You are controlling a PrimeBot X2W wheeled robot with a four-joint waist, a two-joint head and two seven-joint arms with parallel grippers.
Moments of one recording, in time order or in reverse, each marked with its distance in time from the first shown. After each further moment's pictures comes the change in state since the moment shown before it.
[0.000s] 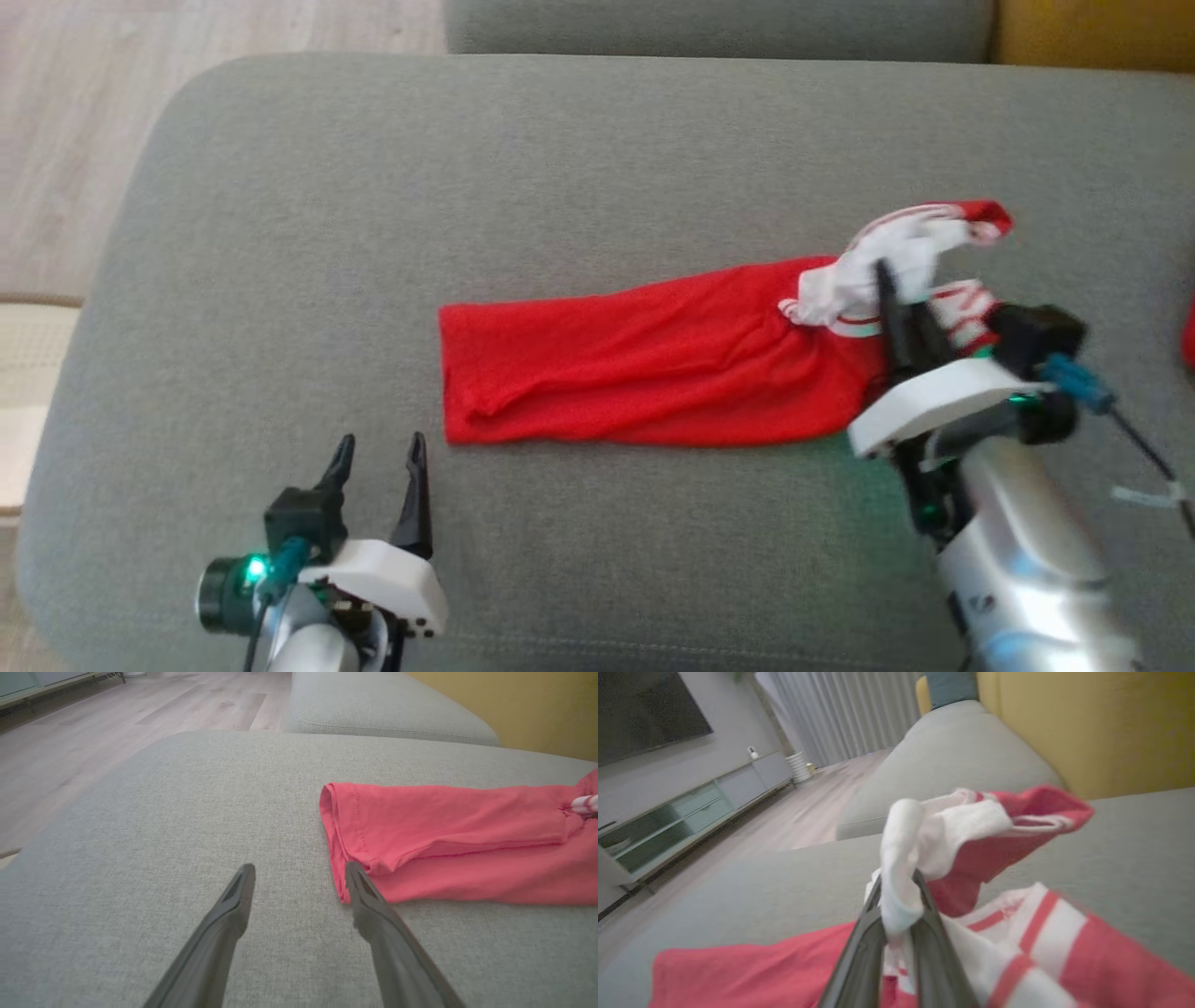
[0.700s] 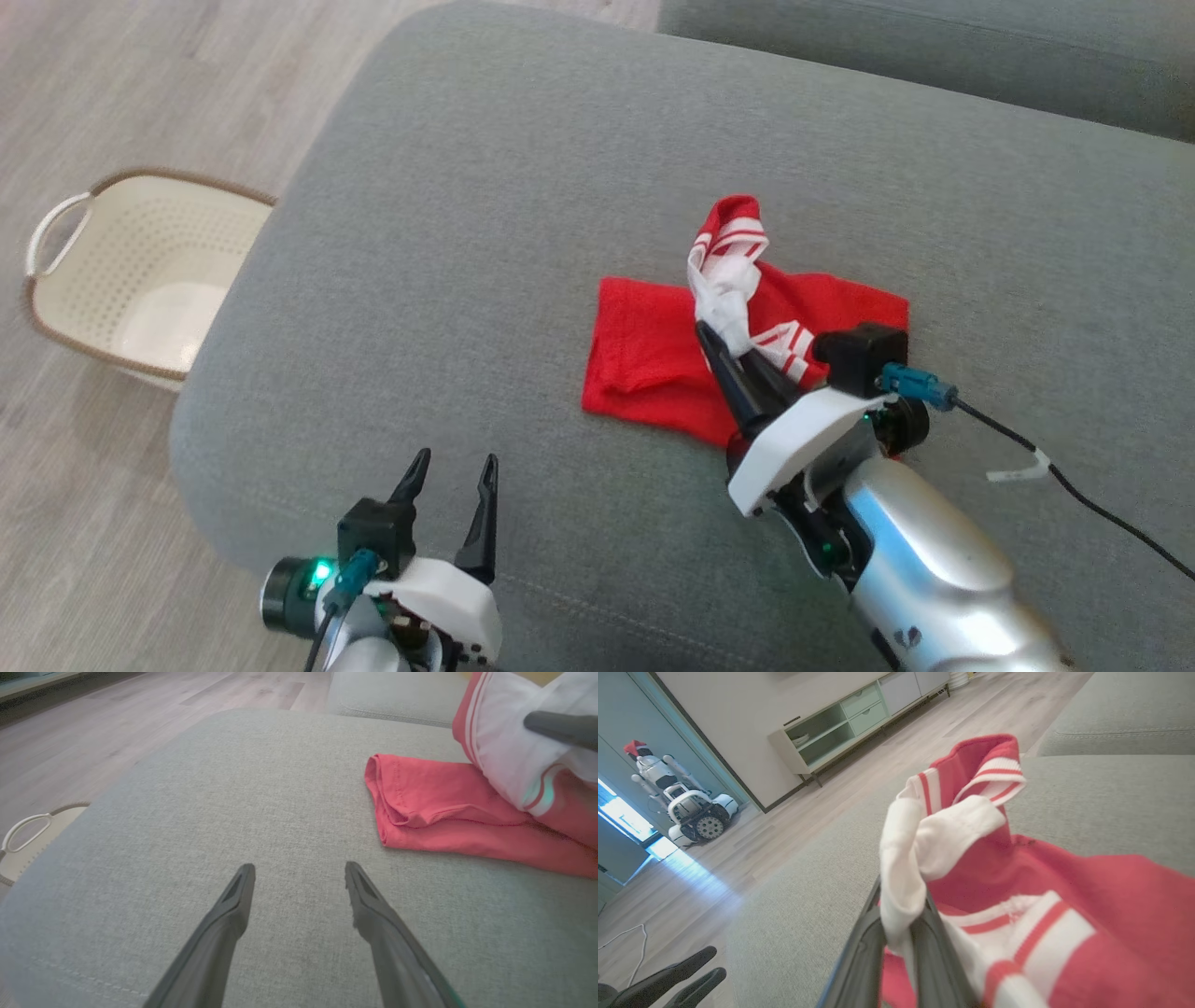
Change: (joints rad) left arm 0.001 0.001 -0.160 0.003 -0.028 0.005 0.000; right arm 0.001 0.012 0.418 -0.079 0.194 0.000 0.124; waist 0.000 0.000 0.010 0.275
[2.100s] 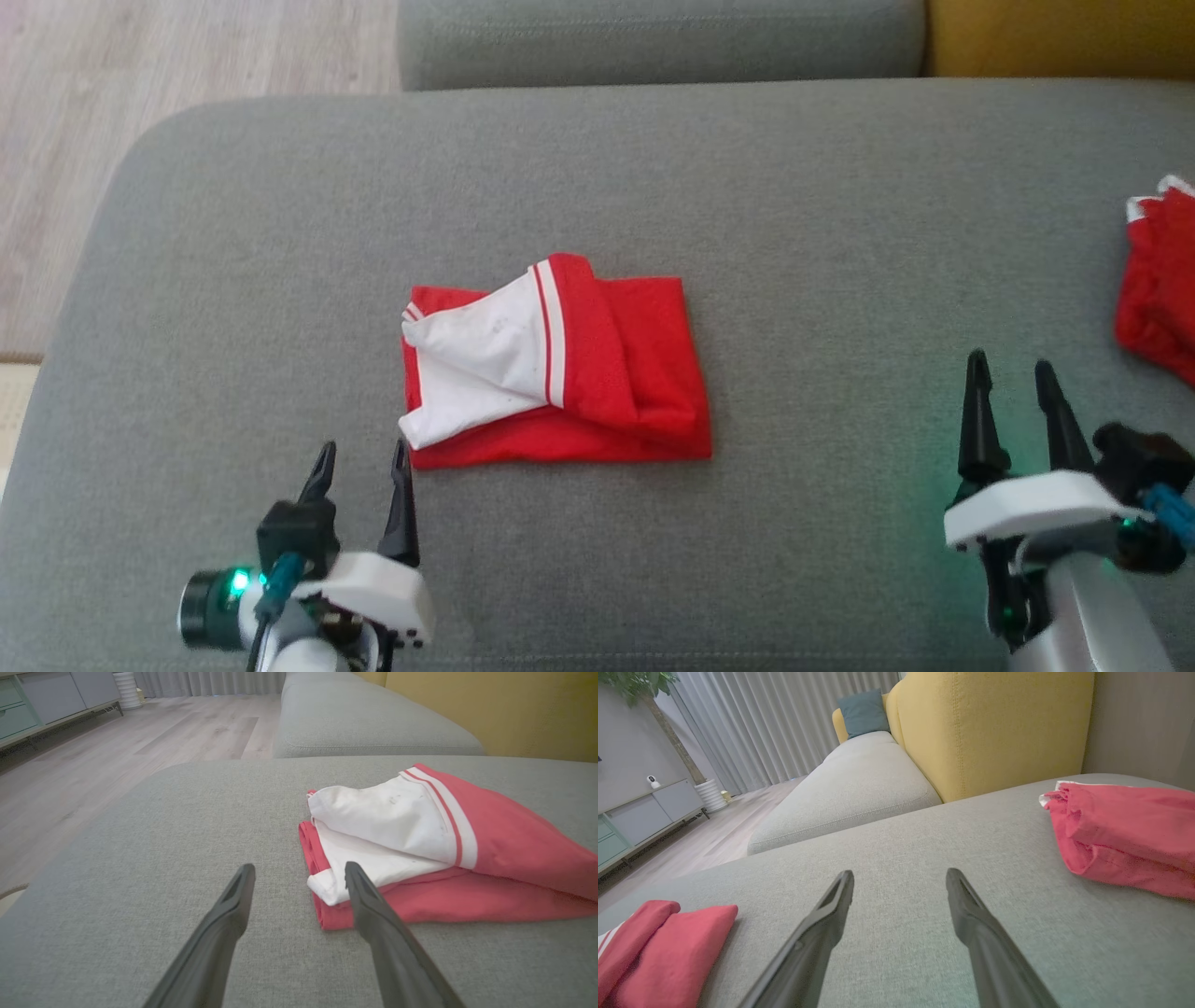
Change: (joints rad) left arm 0.031 -0.001 0.176 -0.049 0.083 0.032 0.000; right arm 0.253 0.021 -0.673 -0.109 -0.328 0.000 -0.149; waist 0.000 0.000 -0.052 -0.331
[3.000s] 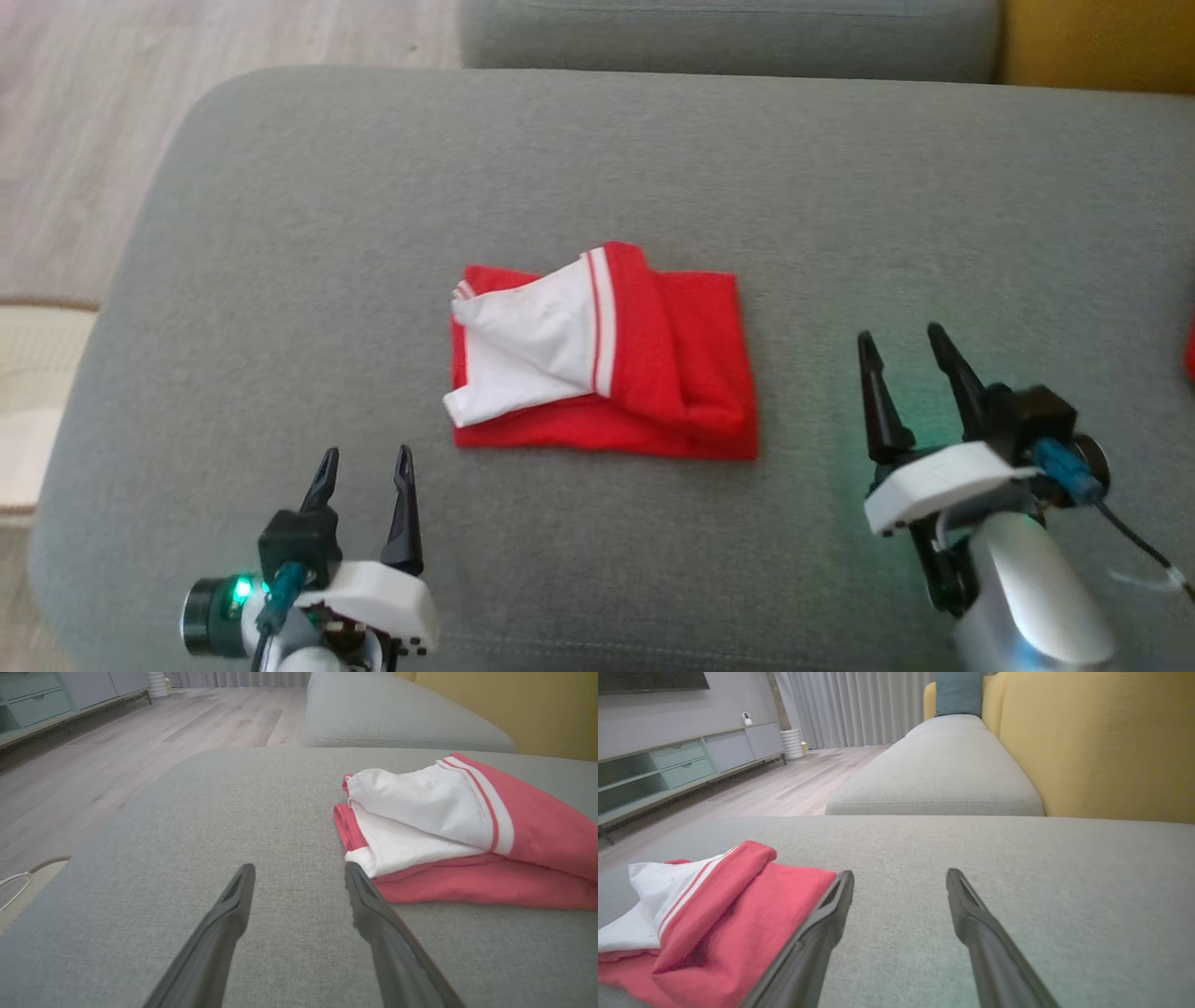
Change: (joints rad) left arm 0.037 0.001 -0.006 -0.035 0.002 0.007 0.000; right arm -0.053 0.002 0.171 0.026 -0.139 0.000 0.000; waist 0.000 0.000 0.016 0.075
